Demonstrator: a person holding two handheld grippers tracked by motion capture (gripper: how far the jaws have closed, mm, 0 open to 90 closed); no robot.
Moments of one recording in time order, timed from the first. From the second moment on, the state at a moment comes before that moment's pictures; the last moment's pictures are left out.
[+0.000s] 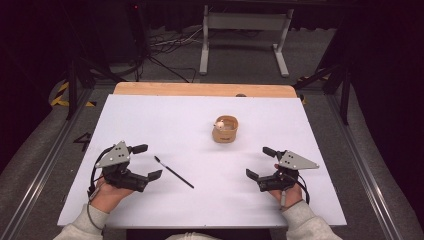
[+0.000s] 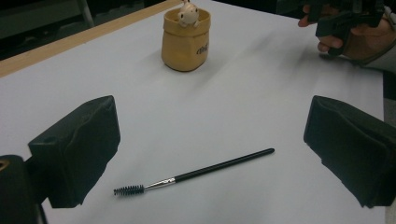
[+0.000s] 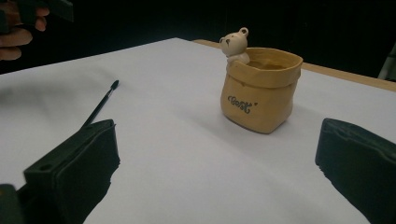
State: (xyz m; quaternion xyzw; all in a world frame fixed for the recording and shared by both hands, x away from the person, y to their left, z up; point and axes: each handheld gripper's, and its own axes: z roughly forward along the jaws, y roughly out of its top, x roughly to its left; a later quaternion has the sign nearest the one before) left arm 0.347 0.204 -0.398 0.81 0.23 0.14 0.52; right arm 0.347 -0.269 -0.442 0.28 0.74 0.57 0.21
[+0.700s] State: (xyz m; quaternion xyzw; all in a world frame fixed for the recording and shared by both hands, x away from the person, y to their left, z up) left arm 0.375 0.175 -0.376 0.88 0.20 0.11 0.41; right arm 0.347 -0.272 -0.442 0.29 0.74 0.57 0.21
